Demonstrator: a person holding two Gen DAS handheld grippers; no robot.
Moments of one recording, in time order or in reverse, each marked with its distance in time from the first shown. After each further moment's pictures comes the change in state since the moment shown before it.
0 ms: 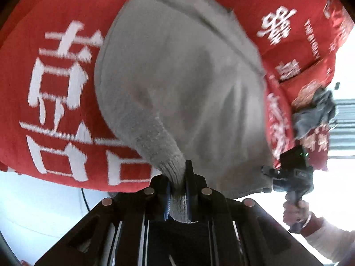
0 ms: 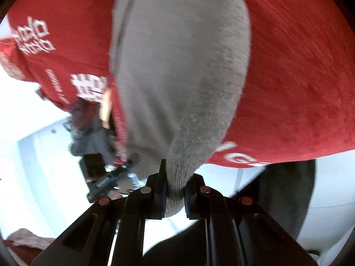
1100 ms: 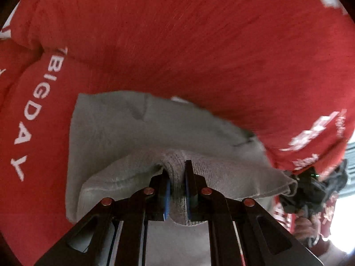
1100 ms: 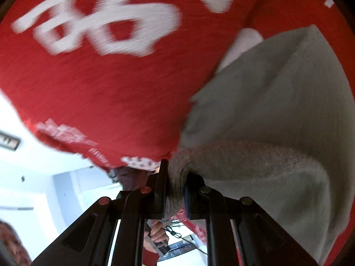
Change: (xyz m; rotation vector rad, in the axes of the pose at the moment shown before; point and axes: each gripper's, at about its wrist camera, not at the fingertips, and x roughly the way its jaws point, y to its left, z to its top) left arm 0.052 -0.037 0.336 -0.054 -0.241 0.126; right arm -0.009 0.128 0.339 0.022 -0.182 0.210
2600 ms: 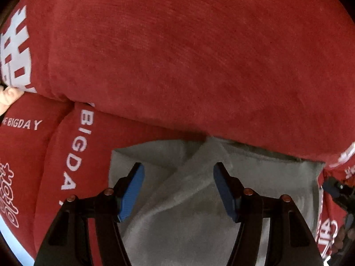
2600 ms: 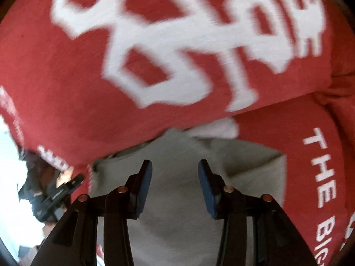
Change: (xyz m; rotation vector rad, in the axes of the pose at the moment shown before) left arm -0.001 -0.045 0.021 0.127 -0.104 0.357; right arm -0.002 0.078 0.031 -0.464 -0.129 -0.564
